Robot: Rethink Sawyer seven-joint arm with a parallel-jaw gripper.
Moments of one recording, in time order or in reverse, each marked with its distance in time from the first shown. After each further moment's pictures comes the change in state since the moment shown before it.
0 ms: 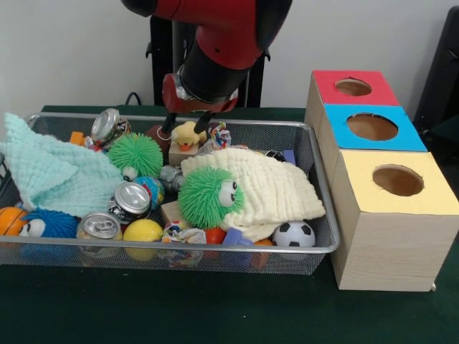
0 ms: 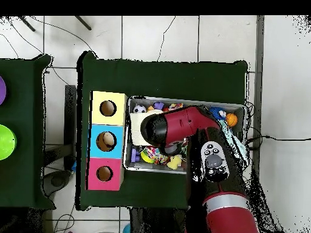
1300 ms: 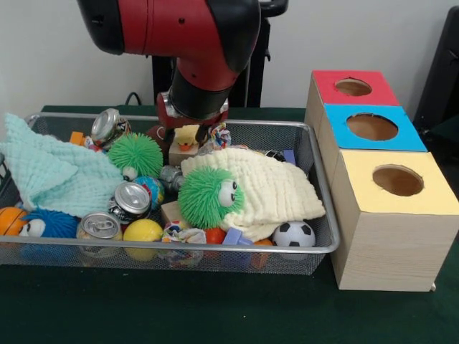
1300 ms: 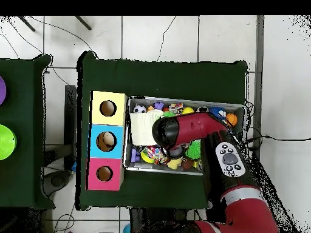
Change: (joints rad) arm -0.114 0.062 0.092 0.036 0.013 0.000 0.000
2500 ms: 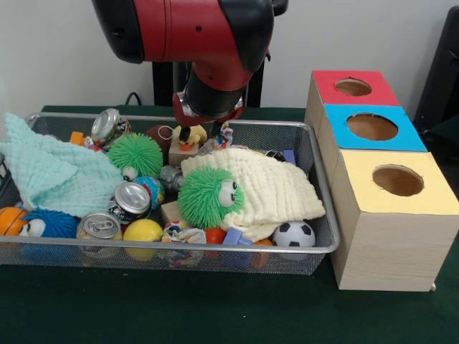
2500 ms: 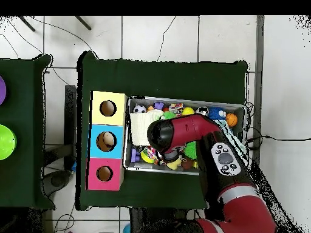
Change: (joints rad) arm -0.004 0.005 0.036 0.037 0.000 0.017 0.000
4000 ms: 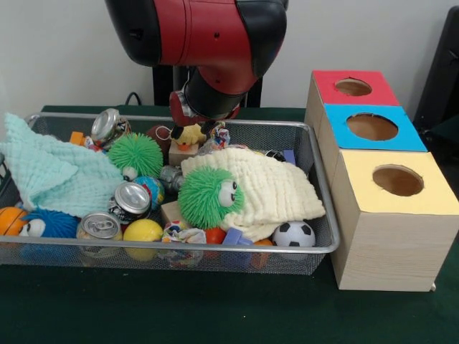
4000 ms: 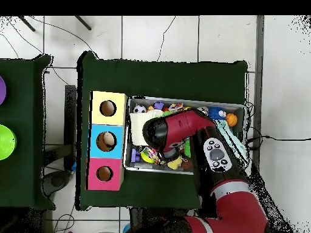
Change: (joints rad) arm 0.035 0.010 0.000 -0.050 -0.086 0.092 0.000
